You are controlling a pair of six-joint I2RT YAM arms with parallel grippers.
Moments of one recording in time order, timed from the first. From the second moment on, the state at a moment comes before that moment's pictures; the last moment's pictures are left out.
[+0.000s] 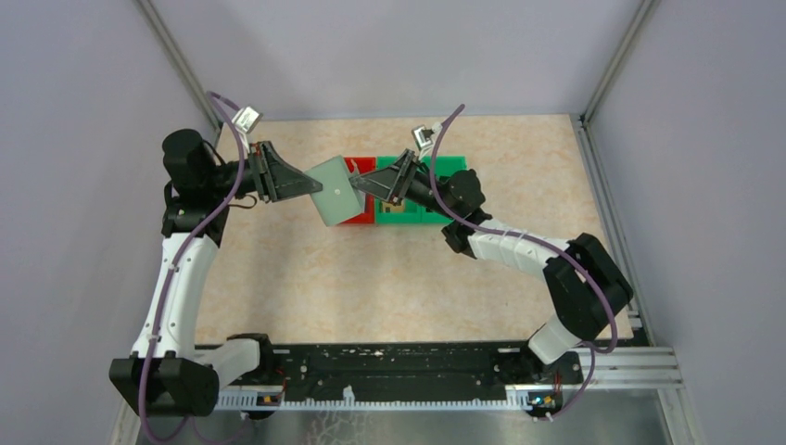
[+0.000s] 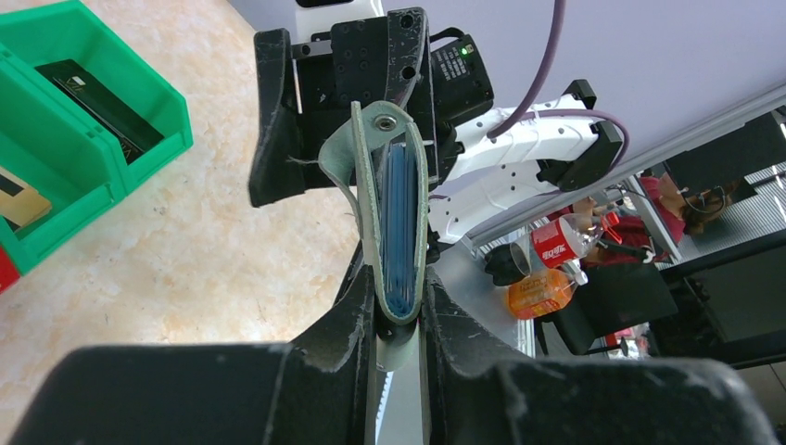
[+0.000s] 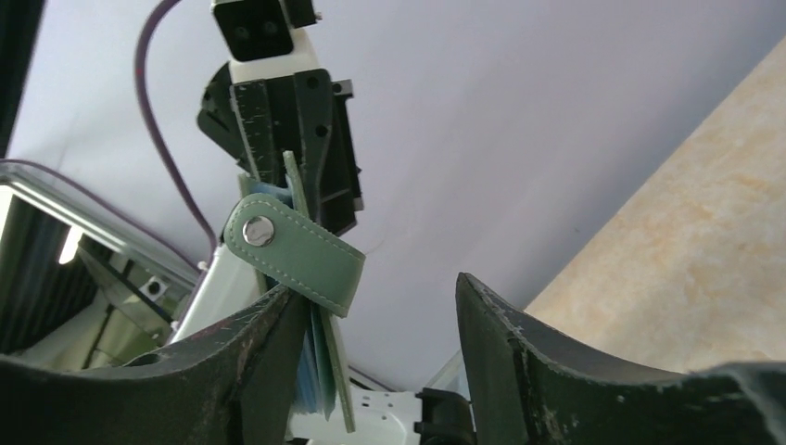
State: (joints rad) left arm -0.01 1.11 1.15 -0.07 1.30 -0.76; right arm 0.70 1.55 0.94 1.00 -0.50 1.21
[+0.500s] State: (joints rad) left arm -0.01 1.11 1.15 -0.07 1.28 -0.74; right arm 0.74 1.51 0.93 0.97 -0.36 1.25
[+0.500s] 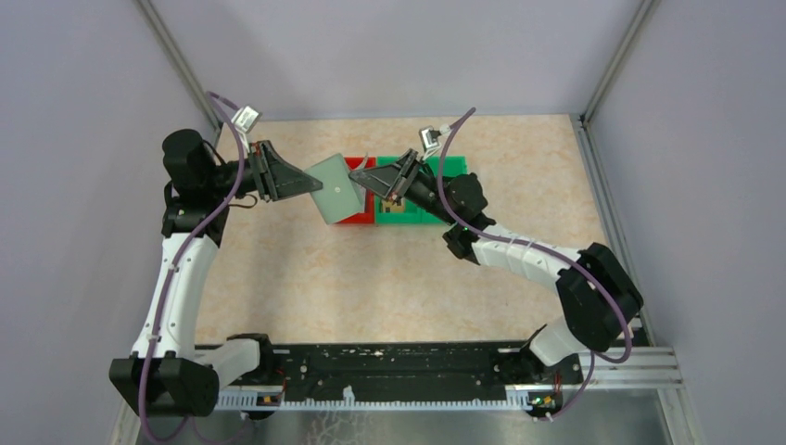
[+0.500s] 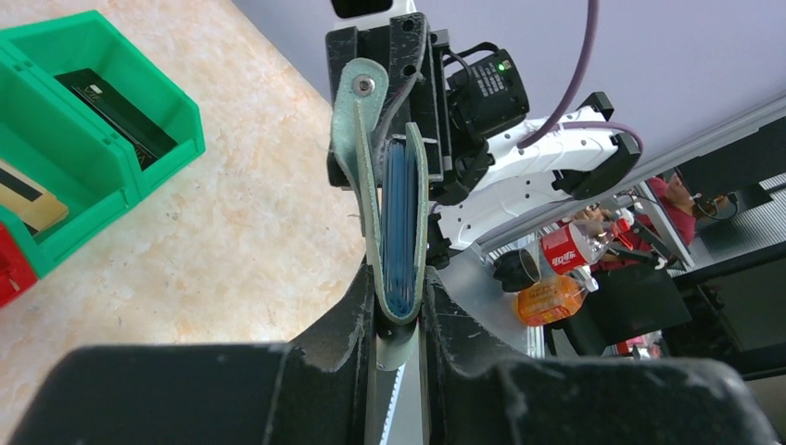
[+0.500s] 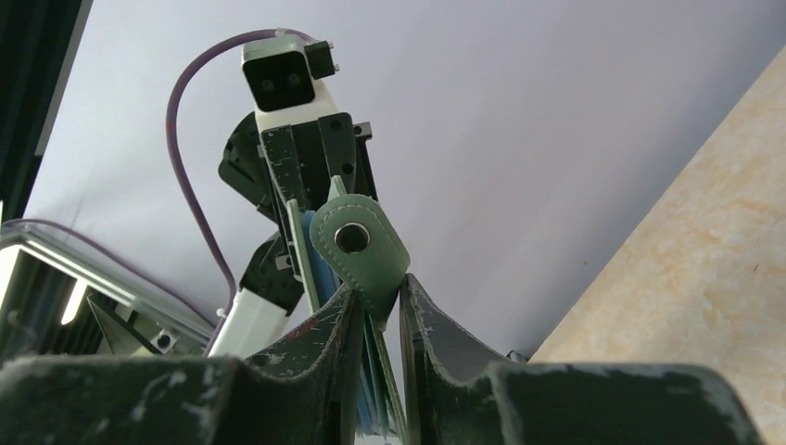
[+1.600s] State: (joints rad) left arm -0.01 1.06 1.09 -0.35 1.31 -0.29; right arm 0.75 1.39 1.16 0.43 -0.55 0.85
